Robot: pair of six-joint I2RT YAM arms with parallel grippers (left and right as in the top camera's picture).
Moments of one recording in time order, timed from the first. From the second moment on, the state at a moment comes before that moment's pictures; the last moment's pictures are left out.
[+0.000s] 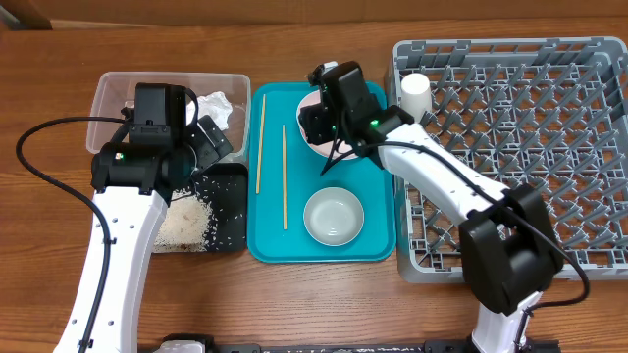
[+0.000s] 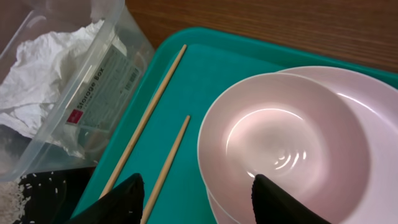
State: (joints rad) left arm -0.06 1.38 1.30 -1.00 -0.10 -0.68; right arm 0.57 1.99 1.50 -0.34 -0.11 0.25
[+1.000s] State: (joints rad) left arm -0.06 1.38 1.30 -1.00 -0.10 -0.68; right arm 0.60 2.12 1.49 -0.30 -0.08 0.23
